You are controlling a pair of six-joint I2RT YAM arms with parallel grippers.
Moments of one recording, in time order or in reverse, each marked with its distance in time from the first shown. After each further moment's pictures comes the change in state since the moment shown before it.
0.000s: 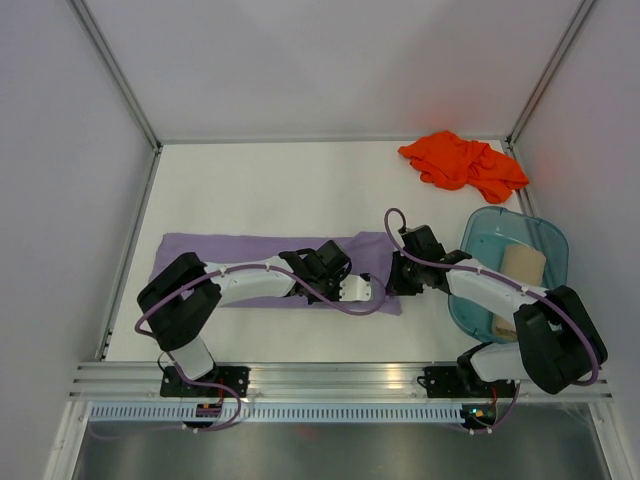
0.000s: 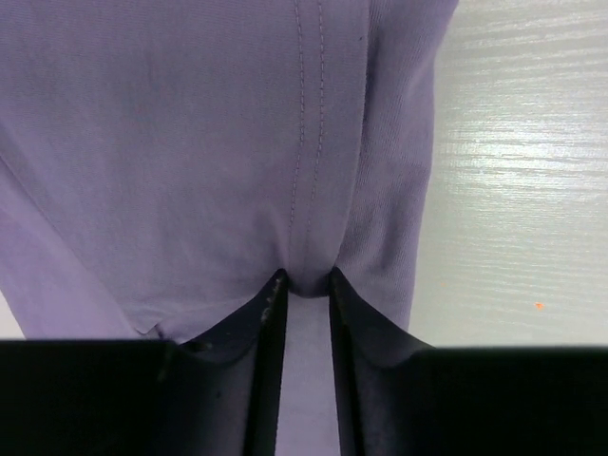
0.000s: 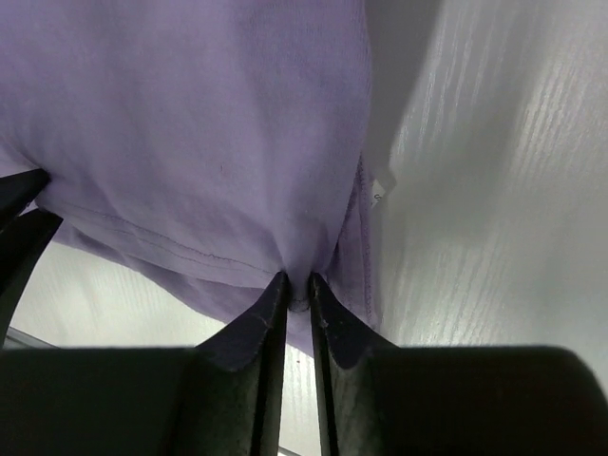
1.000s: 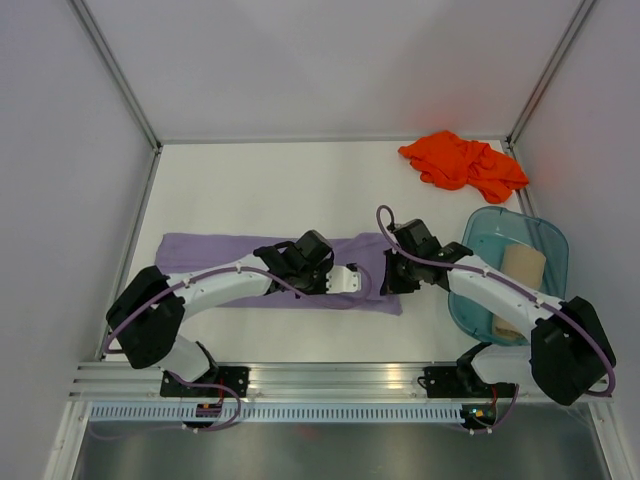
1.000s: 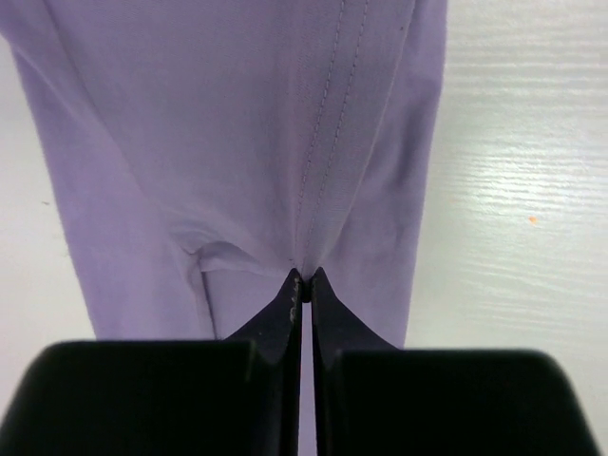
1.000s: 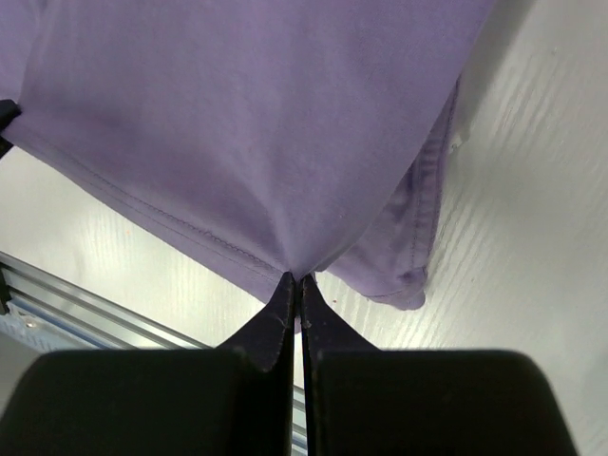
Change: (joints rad) left arm 0.068 -0.179 -0.034 -0.069 0.035 0.025; right arm 0.086 -0.063 0.140 -0.207 0.010 -0.046
